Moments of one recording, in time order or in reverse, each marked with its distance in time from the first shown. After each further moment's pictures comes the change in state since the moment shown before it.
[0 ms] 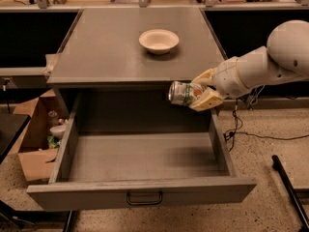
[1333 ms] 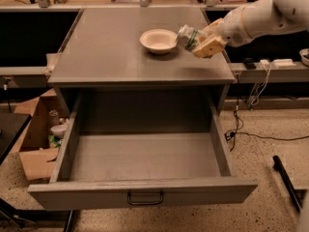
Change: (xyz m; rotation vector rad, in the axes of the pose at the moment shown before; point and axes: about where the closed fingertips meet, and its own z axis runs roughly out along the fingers) arm -0.015 -0.155 -0.036 0.190 -0.059 0.195
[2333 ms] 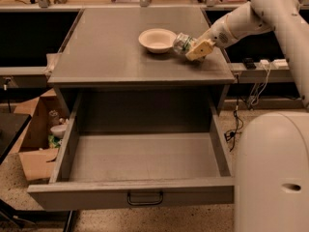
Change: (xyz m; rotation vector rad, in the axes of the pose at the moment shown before) arm 0.032 -0.034 0.065 -0.087 0.082 0.211
